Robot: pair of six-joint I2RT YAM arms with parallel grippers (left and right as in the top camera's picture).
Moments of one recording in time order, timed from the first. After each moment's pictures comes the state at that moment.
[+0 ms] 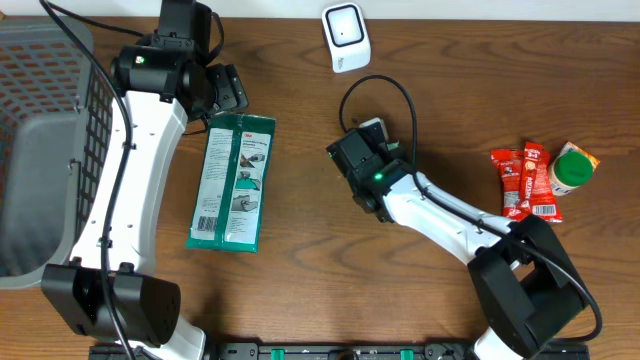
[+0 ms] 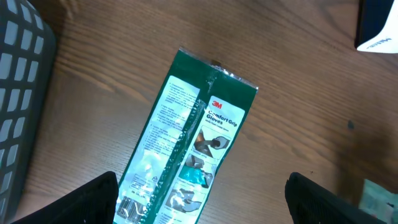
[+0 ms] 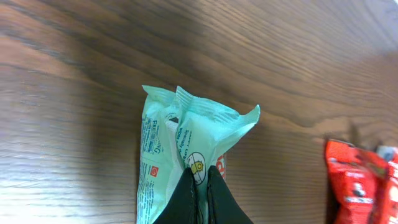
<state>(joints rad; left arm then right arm) -0.13 1.74 1.79 -1.20 -0.09 -0.45 0.66 1.81 1.10 -0.48 0.65 0.21</state>
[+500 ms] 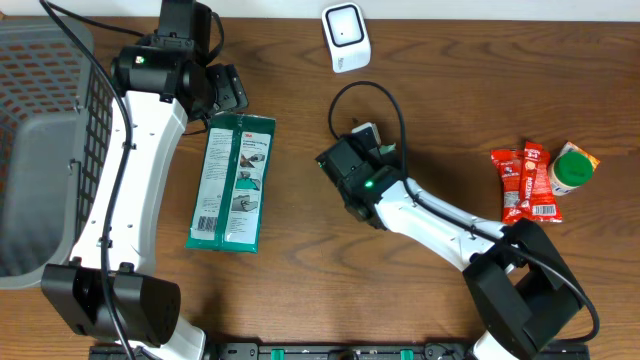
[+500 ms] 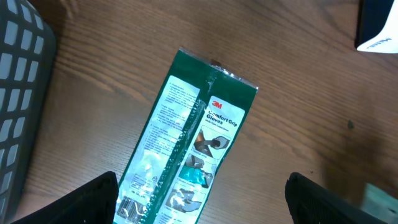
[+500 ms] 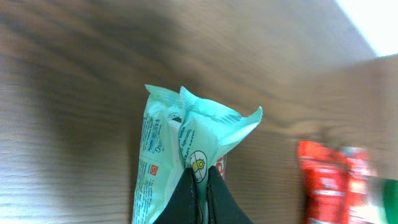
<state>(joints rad) -0.13 1.74 1.79 -1.20 -0.09 -0.45 0.72 1.81 1.10 -0.51 0.80 0.20</state>
